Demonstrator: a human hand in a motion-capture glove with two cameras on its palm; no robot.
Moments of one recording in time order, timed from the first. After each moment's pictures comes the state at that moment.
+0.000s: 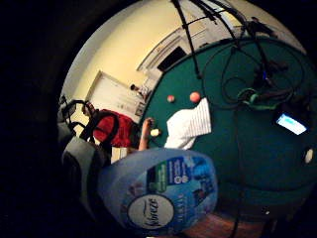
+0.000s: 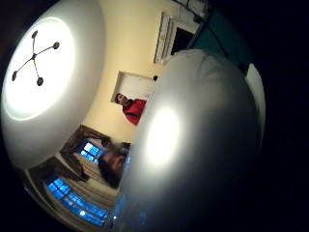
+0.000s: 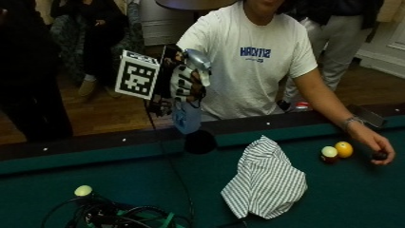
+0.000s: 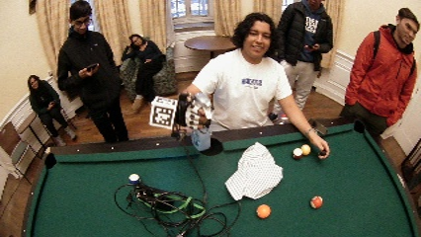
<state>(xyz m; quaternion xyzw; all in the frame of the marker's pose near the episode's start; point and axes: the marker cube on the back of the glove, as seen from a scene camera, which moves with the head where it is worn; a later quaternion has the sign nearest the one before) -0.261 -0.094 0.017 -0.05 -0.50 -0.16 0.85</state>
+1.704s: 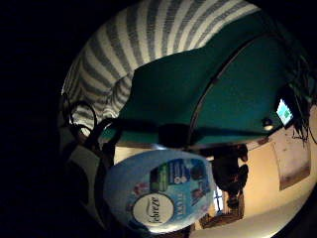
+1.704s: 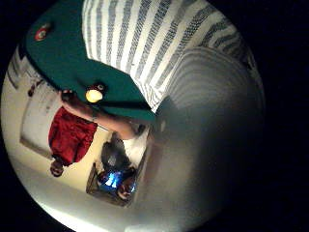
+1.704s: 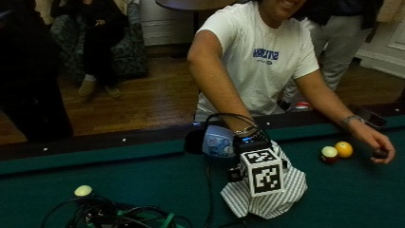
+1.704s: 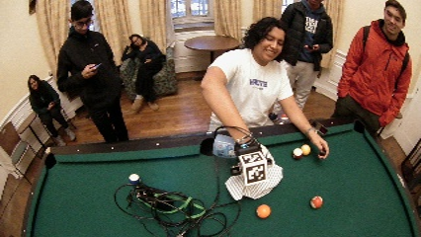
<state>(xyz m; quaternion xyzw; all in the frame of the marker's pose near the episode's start) -0.429 -0.094 0.264 -0.58 0.06 -0.06 0.81</state>
